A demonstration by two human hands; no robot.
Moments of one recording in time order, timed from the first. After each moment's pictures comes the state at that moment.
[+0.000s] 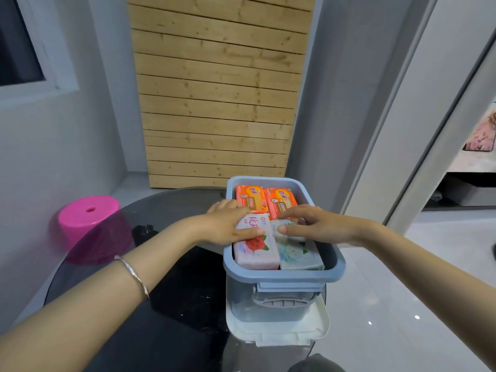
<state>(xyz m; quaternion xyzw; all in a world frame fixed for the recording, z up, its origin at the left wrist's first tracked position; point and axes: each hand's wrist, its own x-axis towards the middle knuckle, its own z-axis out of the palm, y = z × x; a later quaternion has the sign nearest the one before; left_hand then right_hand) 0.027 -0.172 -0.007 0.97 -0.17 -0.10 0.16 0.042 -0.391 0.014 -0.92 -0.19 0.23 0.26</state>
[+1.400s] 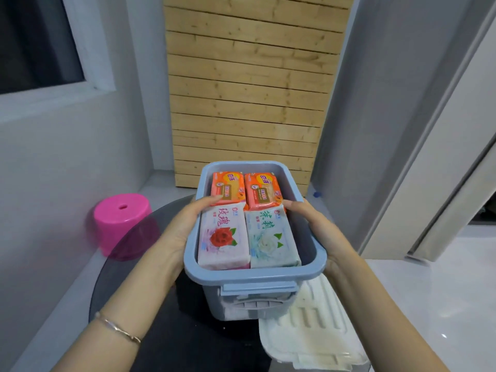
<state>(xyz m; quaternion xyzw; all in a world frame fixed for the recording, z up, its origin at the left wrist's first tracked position) 0.016 -0.062 -0.027 0.53 0.09 -0.05 0.84 0.036 -0.282 -0.013 -0.52 -0.03 0.25 0.81</state>
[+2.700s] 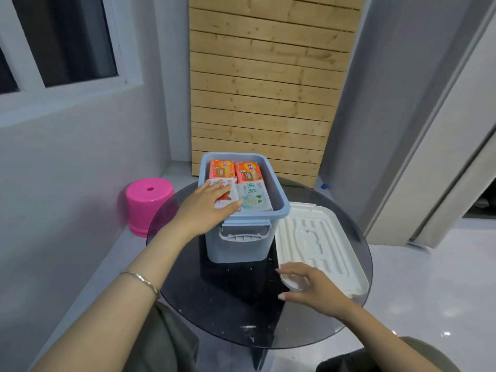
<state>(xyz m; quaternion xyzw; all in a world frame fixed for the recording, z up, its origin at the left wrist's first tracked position) -0.069 -0.030 -0.042 0.96 0.00 0.10 0.26 -0.073 -0.312 -0.145 -0.88 -0.24 0.15 0.37</state>
